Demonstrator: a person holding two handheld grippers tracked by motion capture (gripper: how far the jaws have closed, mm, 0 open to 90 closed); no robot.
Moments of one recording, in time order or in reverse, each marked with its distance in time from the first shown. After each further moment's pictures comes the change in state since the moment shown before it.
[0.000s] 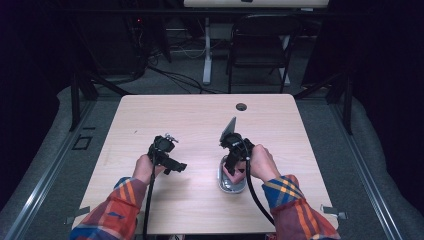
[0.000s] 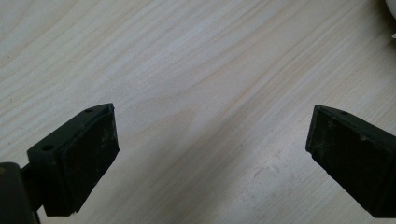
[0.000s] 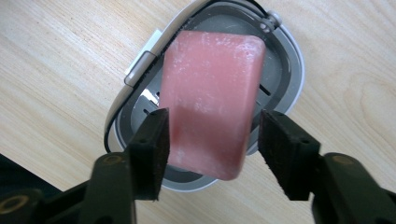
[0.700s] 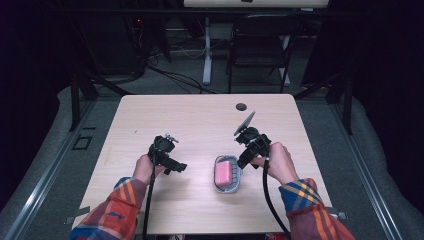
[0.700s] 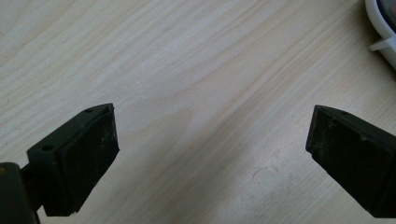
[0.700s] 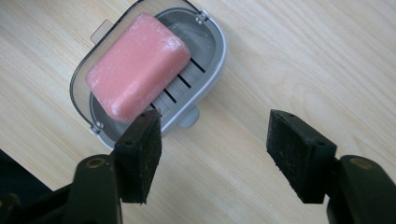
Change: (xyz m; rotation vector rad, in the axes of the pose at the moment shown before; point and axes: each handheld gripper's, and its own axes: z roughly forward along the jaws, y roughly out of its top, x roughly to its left) left arm 0.000 0.000 0.000 0.000 -0.005 -0.002; right arm -0.026 -0.036 -0.033 -0.186 -0.003 -0.041
